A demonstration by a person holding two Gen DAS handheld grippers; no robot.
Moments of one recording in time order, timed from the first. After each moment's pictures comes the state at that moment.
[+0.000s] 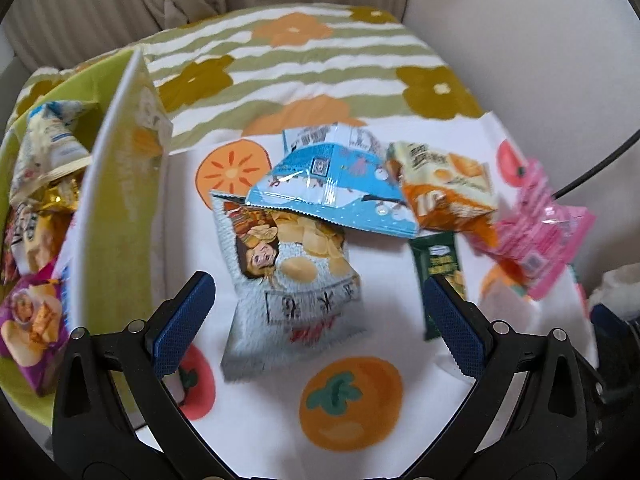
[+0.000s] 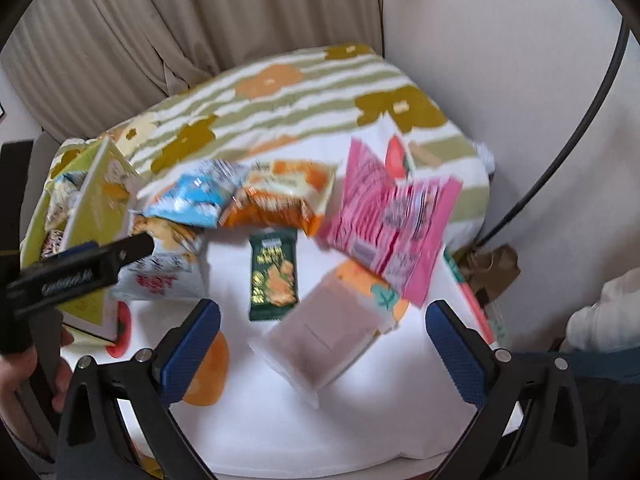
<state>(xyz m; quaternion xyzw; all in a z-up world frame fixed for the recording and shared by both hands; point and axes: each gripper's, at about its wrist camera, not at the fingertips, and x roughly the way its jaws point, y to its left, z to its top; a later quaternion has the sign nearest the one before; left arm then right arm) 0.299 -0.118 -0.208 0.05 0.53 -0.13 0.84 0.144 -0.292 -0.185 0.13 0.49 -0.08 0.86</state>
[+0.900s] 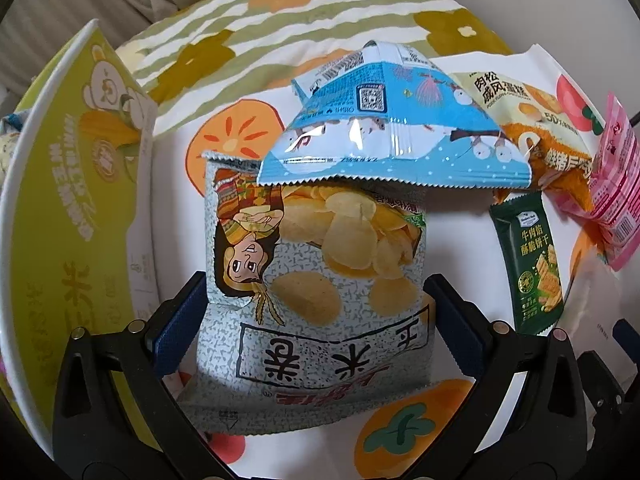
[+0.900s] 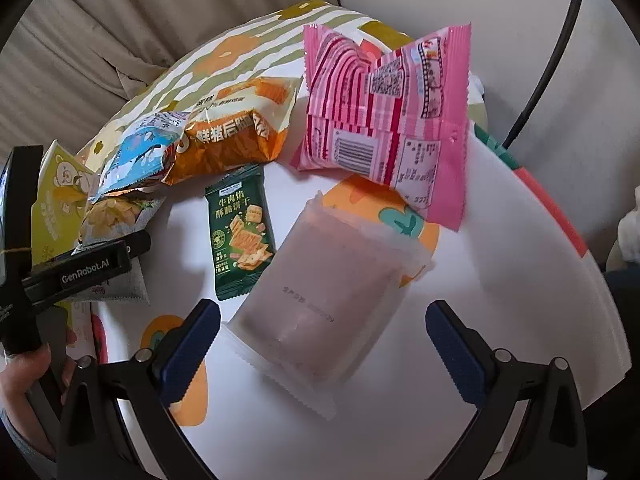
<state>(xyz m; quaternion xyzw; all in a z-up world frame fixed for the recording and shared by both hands) 0.333 -0.124 -0.272 0.14 0.56 -0.12 0.81 0.142 -0.295 -0.259 0.22 0.52 -0.12 0.81</state>
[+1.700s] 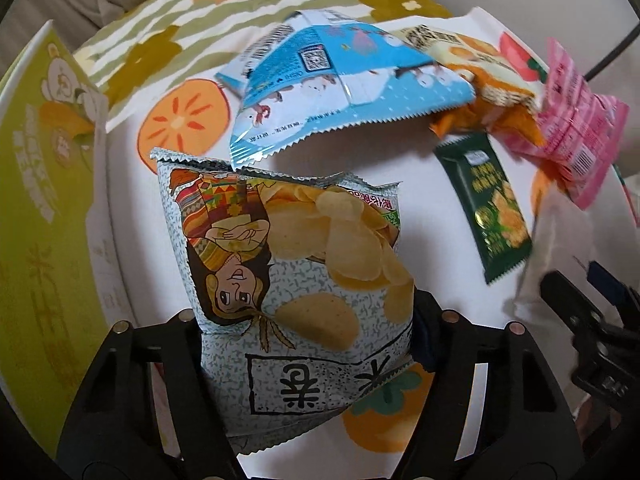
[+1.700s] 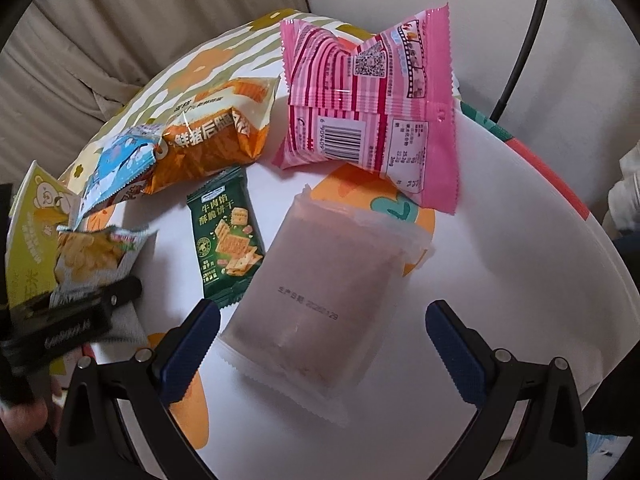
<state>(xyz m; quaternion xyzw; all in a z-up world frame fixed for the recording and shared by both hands) 0.304 -0.129 -0.273 0.14 0.58 -0.21 0.77 0.142 -0.280 -0.268 0.24 0.51 -0.18 0.81</state>
